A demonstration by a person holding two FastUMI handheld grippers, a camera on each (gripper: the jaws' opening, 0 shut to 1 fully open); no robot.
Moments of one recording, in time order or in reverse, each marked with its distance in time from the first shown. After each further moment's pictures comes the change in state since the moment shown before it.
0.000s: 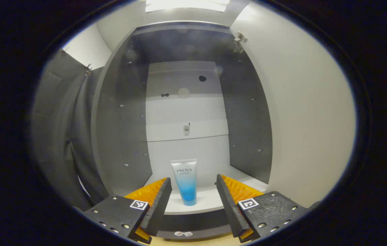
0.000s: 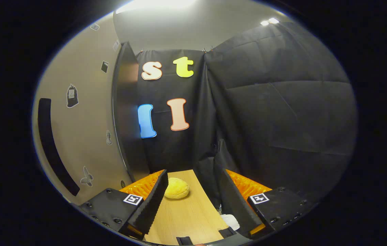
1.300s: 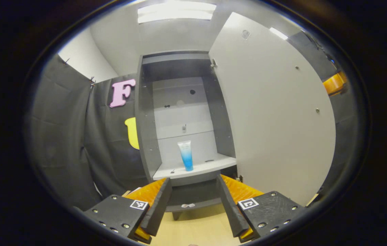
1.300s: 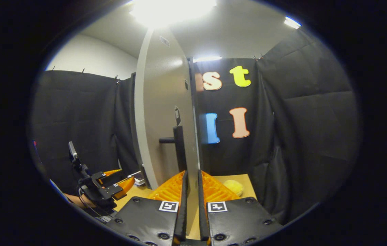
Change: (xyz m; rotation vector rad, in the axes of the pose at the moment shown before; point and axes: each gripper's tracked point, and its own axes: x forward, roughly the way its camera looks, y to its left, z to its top) left arm -0.237 -0.018 -0.018 0.073 -0.060 -0.015; right arm -0.125 0.109 0.034 -0.068 -0.071 0.449
